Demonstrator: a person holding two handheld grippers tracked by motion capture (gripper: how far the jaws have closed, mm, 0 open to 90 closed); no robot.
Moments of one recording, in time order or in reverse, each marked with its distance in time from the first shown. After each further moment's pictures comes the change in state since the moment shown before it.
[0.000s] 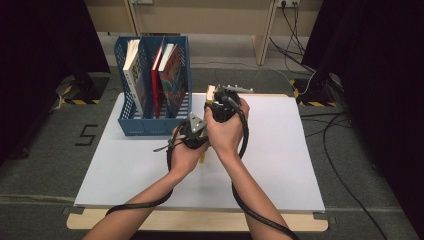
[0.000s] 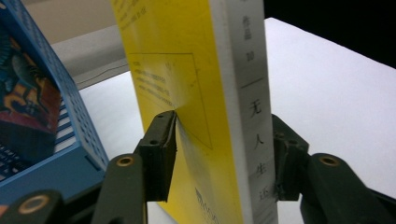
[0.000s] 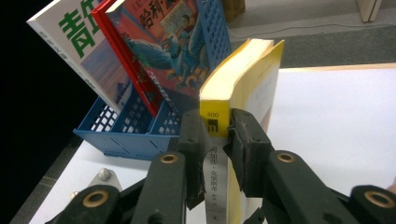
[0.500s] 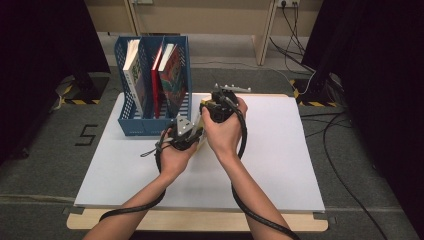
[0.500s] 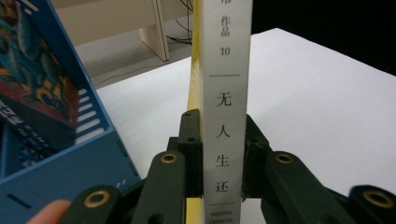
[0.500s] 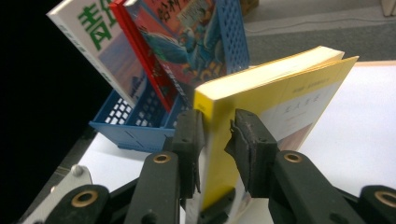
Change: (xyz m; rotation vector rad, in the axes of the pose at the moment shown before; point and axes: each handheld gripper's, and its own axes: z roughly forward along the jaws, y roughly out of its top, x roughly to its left) left arm 0.026 -0.014 -0.020 -0.061 -0.005 -0.023; right arm 0.005 0.001 -0.004 0.014 0.055 -0.004
